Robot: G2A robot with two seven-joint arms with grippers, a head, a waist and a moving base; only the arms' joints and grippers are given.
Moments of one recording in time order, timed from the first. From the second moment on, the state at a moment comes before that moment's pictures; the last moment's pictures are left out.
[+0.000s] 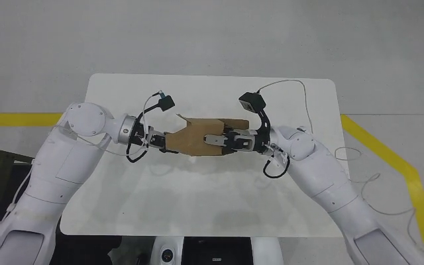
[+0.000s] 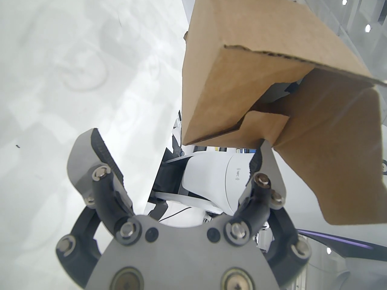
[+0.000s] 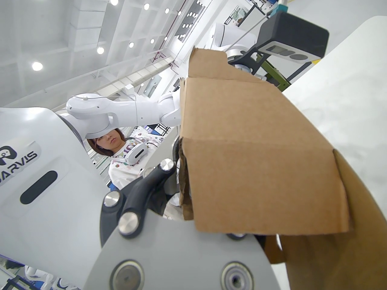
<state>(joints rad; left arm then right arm) 0.77 -0.90 -1.04 -1.47 -0.37 -0.25 -1.45 -0.78 -1.19 0.83 -1.32 0.52 -0.83 0.99</state>
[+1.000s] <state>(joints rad) 0.81 -0.88 -1.16 -1.46 -0.35 -0.28 -1.38 -0.79 -1.17 0.82 -1.32 0.53 -0.67 1.15</state>
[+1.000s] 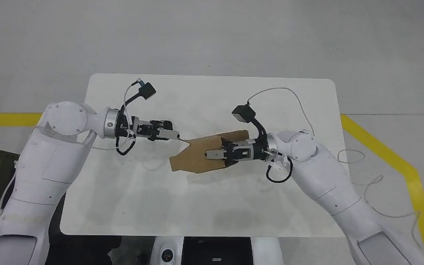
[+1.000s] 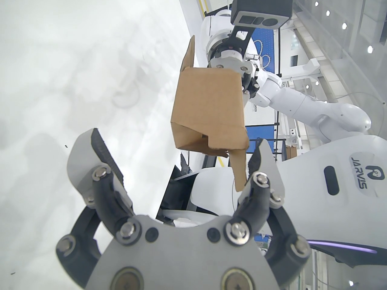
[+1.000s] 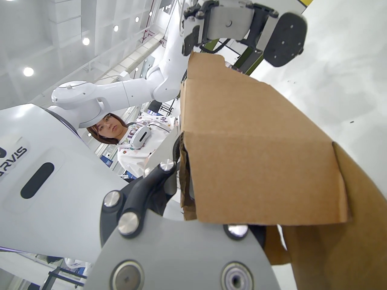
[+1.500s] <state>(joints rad) 0.81 -0.88 -1.13 -1.49 -0.36 -0.27 -1.41 -0.78 -1.16 0.82 -1.32 0.55 -0.71 1.11</state>
